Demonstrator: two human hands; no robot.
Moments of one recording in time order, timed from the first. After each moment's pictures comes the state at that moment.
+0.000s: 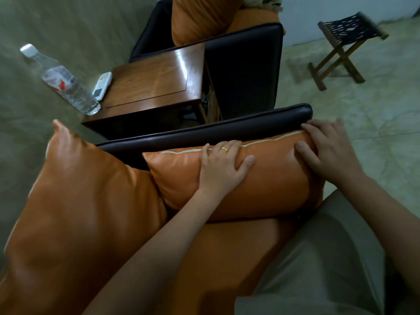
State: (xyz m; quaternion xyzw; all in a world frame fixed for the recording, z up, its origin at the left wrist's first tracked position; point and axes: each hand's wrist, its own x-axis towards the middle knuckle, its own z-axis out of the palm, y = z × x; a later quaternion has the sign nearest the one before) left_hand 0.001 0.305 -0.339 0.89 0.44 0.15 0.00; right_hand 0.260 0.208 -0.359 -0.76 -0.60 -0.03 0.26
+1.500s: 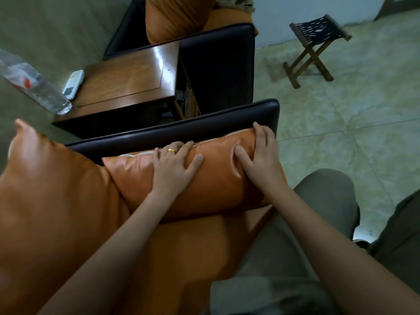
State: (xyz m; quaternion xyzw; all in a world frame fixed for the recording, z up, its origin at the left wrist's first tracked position) left_hand -0.053 0.317 -0.340 0.87 0.47 0.14 0.01; right_hand 0.166 0.206 -0.365 -0.77 -0.46 0.15 0.42
